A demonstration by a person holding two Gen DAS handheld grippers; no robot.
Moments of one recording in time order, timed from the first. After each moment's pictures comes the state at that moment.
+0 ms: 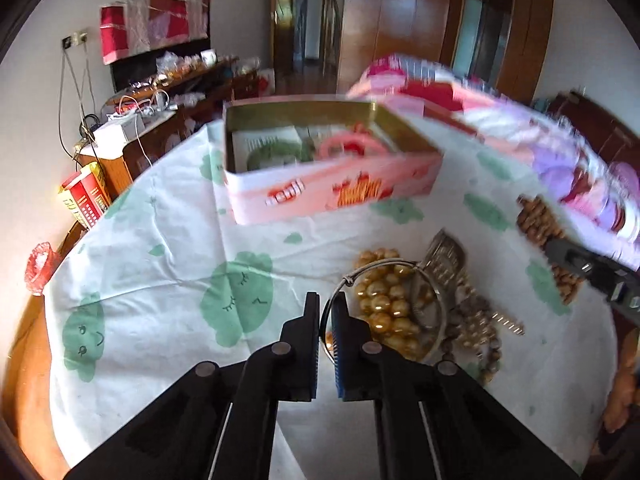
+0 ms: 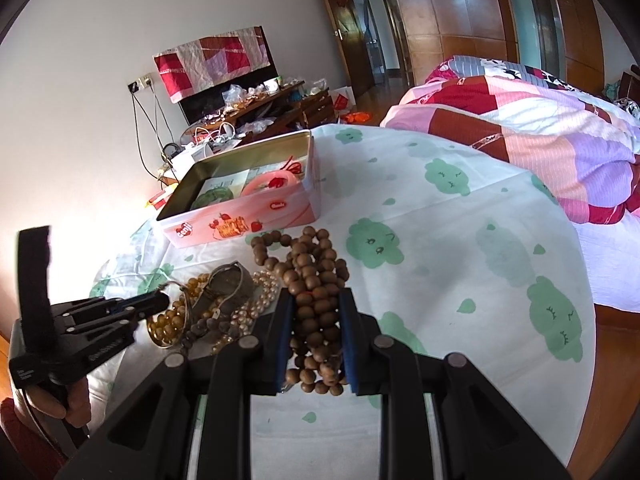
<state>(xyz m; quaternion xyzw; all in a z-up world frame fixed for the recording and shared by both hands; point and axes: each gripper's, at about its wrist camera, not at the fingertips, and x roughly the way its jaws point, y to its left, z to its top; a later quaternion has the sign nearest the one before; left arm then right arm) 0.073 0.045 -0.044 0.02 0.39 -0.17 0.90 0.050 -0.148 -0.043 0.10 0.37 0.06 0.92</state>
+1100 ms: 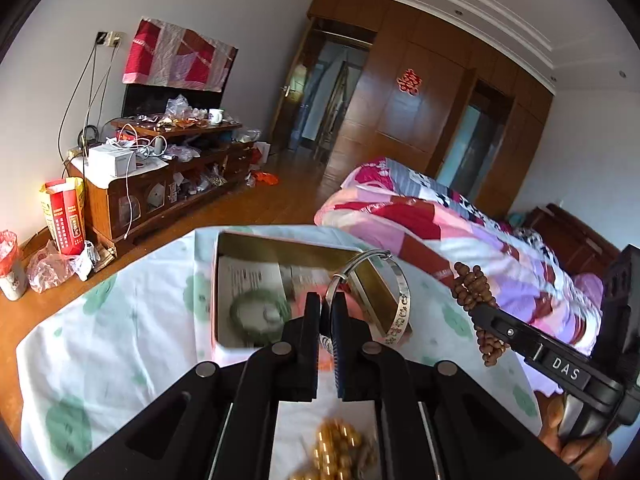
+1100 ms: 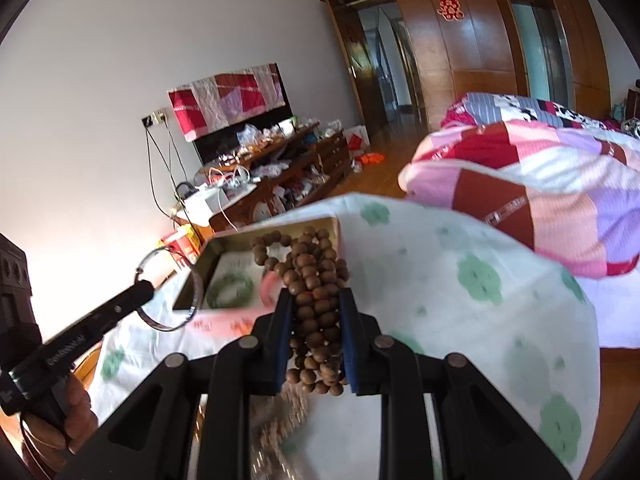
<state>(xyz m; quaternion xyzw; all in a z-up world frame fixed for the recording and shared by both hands) 0.135 0.062 0.016 -0.13 0.27 -0.19 0.94 0.111 -0.136 0.006 0.10 0.30 0.08 0.95</state>
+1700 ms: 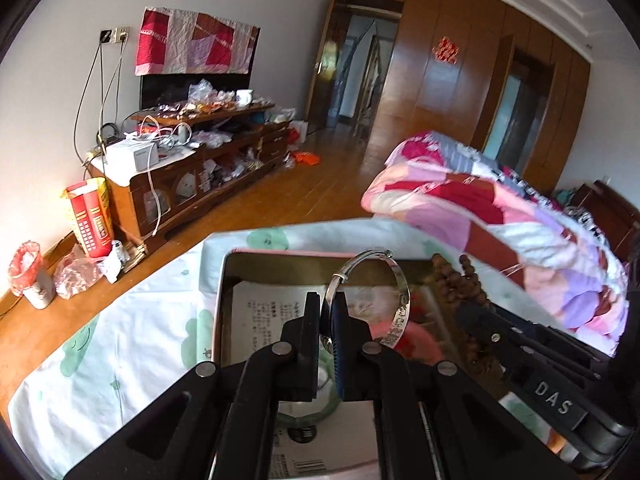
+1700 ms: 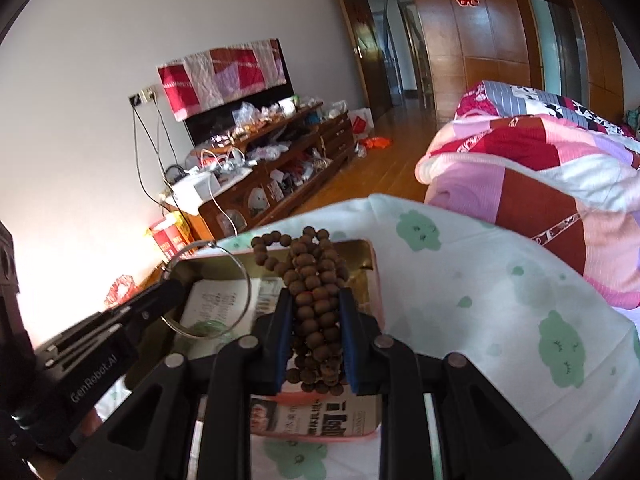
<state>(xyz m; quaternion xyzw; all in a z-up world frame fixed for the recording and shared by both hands) 0.218 0.037 -0.020 -0.06 0.32 -0.11 0.94 0.222 -0.105 -0.034 0.08 0.34 0.08 0.93</state>
